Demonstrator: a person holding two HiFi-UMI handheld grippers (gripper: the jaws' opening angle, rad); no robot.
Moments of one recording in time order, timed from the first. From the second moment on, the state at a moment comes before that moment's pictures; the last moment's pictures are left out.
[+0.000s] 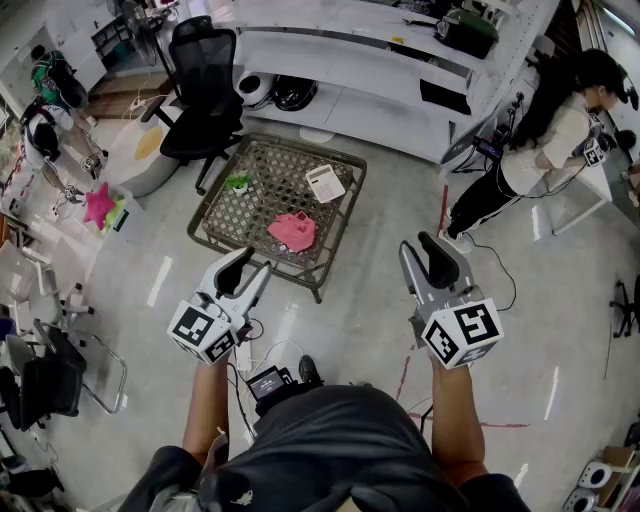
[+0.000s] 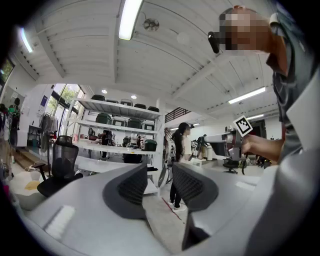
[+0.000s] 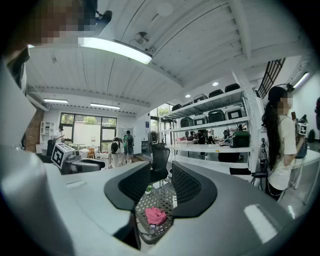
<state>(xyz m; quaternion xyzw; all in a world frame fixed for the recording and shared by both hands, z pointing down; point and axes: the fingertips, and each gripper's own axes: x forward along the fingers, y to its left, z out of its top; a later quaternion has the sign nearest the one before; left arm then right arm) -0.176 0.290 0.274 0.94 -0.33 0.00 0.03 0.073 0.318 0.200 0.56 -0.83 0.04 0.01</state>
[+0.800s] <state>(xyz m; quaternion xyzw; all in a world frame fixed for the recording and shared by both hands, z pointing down) -0.218 0.258 0.287 0.95 -0.31 -0.02 0.05 0.027 0.299 0.199 0.57 -0.82 0.05 0.01</state>
